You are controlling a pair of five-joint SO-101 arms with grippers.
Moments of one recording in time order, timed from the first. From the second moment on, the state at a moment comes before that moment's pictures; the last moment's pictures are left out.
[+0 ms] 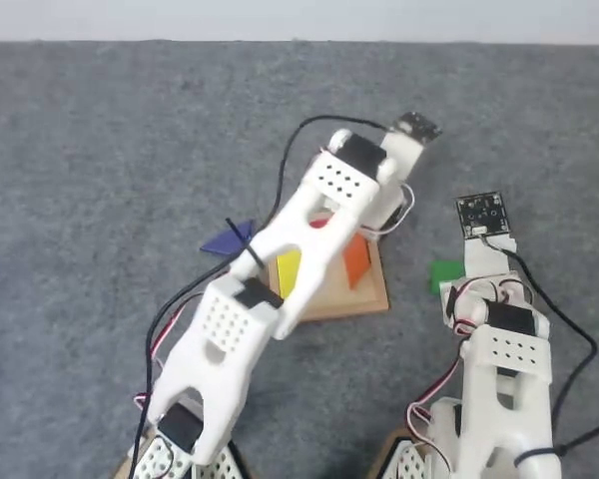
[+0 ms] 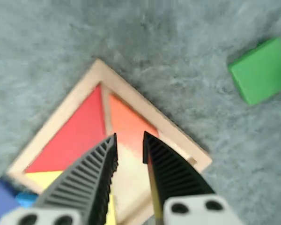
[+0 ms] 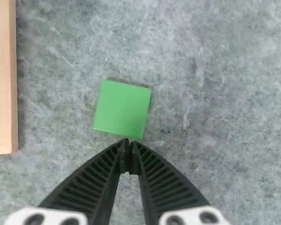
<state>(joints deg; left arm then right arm) 30.2 45.7 -47.7 98.1 3.1 8.7 -45.9 70.2 44.2 18.8</state>
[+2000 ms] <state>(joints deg) 6.2 3.3 38.3 59.5 -22.1 6.3 -45.9 72.8 41.8 19.6</state>
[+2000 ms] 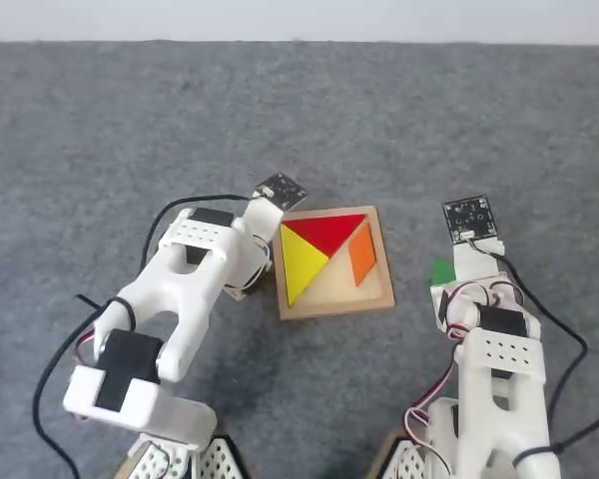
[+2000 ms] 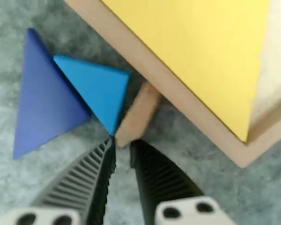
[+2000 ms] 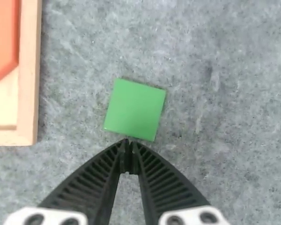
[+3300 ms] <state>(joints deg) 8.9 4.5 26.9 71.6 -20.4 6.3 -45.9 72.8 41.8 19.6</state>
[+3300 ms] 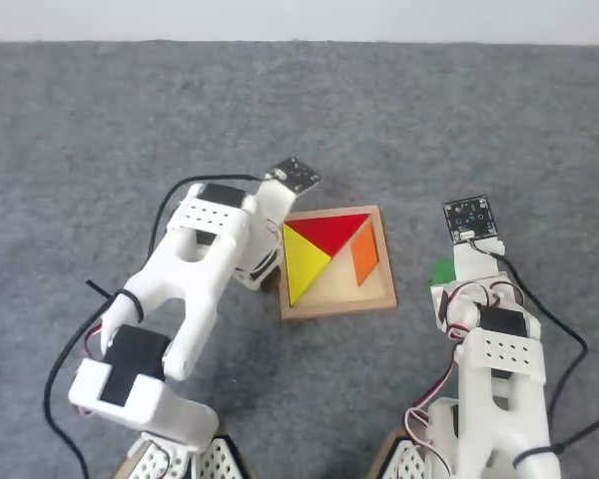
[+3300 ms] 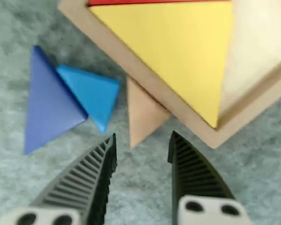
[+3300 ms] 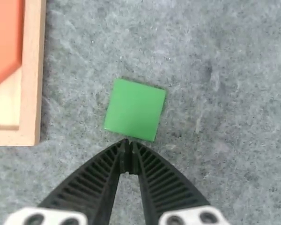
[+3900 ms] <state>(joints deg) 12.3 4.4 31.4 65.3 -20.8 6.3 -45.9 72.8 41.8 19.6</state>
